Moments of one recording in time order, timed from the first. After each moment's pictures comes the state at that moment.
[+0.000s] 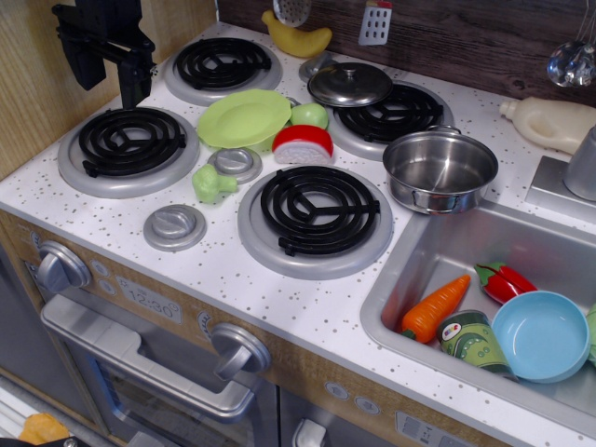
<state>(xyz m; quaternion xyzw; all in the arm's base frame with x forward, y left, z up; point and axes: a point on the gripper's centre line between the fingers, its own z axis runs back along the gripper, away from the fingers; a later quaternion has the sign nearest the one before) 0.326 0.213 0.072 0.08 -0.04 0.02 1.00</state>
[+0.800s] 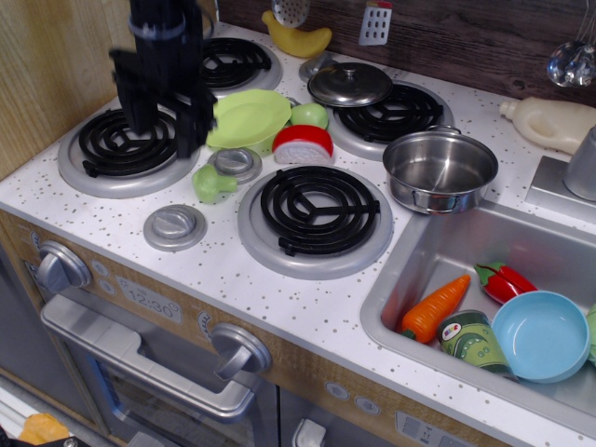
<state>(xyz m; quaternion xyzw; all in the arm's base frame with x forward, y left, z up) 0.307 0.132 0.048 0.08 -0.04 -0.01 1.00</state>
